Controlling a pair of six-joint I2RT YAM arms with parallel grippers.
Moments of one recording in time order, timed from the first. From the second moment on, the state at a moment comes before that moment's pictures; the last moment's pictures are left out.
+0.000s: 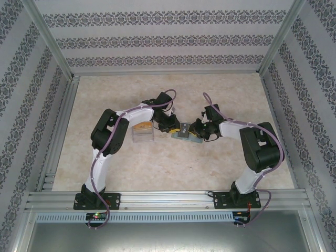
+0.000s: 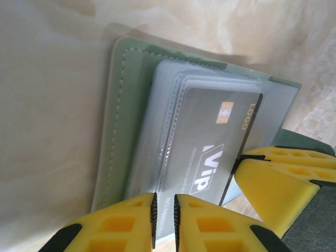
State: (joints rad) left arm -0.56 2.19 1.58 -0.55 0.57 -0.77; right arm 0.27 1.72 0.82 -0.13 -0.49 0.81
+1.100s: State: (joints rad) left arm -0.56 2.21 1.62 -0.62 0.53 -0.76; right arm 0.22 1.73 0.78 -0.04 -0.59 0.83
